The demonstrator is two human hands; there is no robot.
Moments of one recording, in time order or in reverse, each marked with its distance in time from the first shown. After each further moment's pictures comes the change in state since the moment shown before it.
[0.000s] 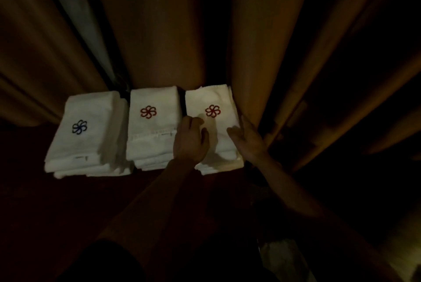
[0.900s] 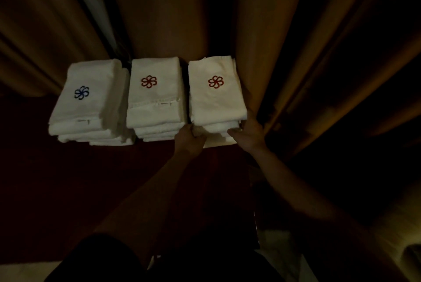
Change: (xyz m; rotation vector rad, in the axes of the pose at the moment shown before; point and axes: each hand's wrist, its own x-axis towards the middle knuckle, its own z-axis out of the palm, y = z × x) left_hand -0.071 -0.006 0.013 -0.207 -0.239 -0.548; right_hand -0.038 0.035 0.025 0.032 0.109 0.025
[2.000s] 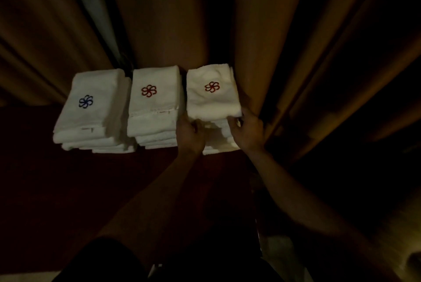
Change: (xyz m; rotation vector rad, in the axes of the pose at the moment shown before) left_hand 0.004 0.028 -0.006 -0.320 0.321 0.240; right_hand 0.002 -0.028 -0.001 -0.083 0.226 -0.313
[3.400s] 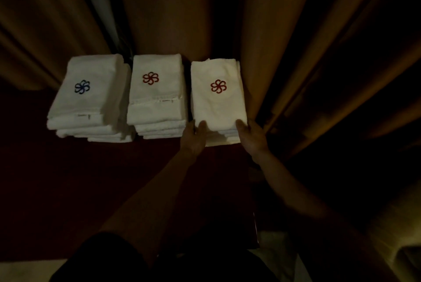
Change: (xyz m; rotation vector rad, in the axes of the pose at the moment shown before) left_hand -0.017 -0.026 0.005 -0.169 -0.273 -0.470; right_hand -0.022 0.035 0.006 0.199 -0.204 0.436
